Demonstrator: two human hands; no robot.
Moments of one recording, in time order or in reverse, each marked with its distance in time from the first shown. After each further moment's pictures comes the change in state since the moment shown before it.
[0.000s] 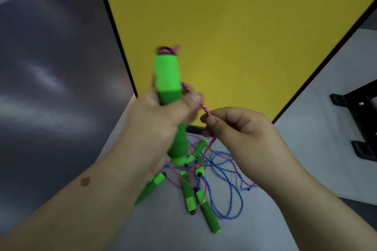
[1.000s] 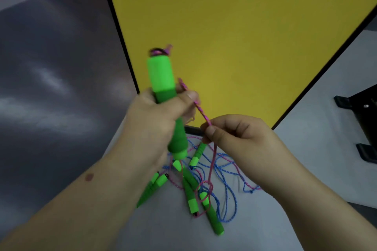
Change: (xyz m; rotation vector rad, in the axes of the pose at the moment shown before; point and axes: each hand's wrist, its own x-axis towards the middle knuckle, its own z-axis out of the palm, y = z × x) left_hand 0.008 -0.001 -0.002 -0.038 0.110 -0.012; right_hand 0.001 0.006 -0.001 -0.016 -0.089 0.024
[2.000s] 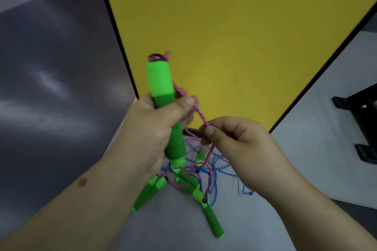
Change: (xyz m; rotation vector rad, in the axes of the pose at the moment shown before) left_hand -0.002 0.004 -0.003 -0.017 -0.091 -0.050; right_hand 0.000 -0.001 0.004 0.025 0.056 -0.020
